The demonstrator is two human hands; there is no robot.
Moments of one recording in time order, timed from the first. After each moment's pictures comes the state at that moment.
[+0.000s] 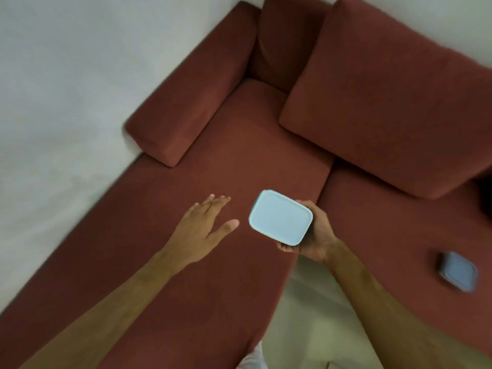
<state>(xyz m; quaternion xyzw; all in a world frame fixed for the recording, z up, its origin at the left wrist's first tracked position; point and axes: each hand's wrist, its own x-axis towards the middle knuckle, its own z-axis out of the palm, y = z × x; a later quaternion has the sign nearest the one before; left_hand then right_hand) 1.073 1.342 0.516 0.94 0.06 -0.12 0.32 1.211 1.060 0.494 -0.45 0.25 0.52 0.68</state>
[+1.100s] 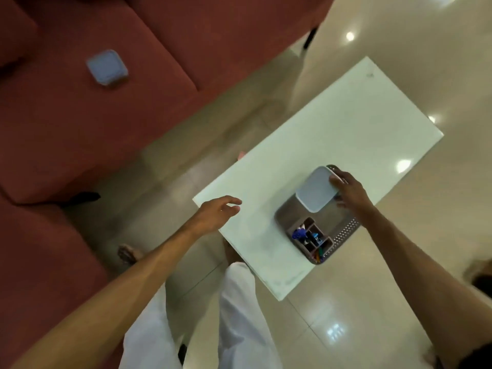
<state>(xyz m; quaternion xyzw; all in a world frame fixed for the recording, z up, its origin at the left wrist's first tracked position) 0.713 0.549 0.454 0.76 -0.22 -0.56 0.24 0.467 0.258 0.435 -0.61 0.62 0.03 0.50</state>
